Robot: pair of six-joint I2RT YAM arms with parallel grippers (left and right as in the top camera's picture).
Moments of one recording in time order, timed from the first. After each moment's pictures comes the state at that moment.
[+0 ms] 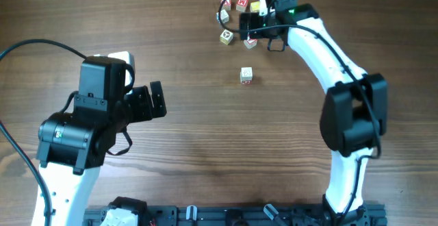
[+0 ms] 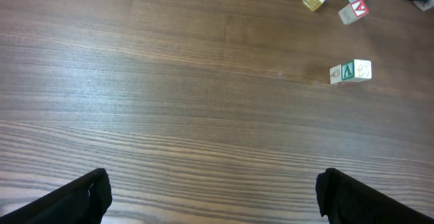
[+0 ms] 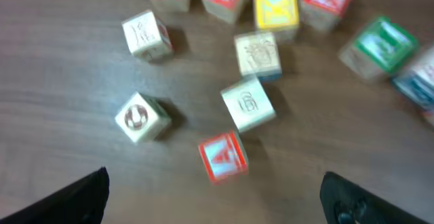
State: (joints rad) left arm -0.22 1.08 1.30 -1.19 -0.06 -0.34; right arm 0.31 2.16 1.79 -0.60 -0.07 0.18
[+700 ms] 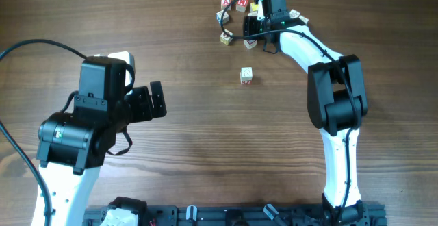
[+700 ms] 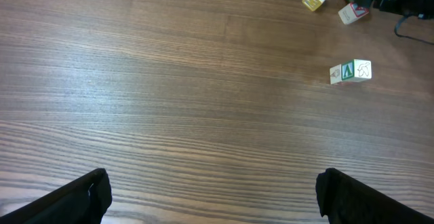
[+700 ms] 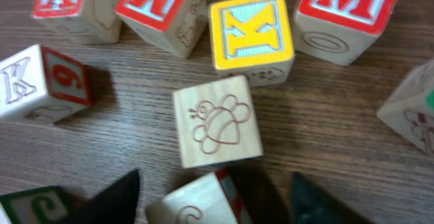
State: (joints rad) left arm -0.22 1.08 1.30 -1.19 -0.06 -0.34; right arm 0.27 2.40 1.79 -0.28 -0.07 0.20
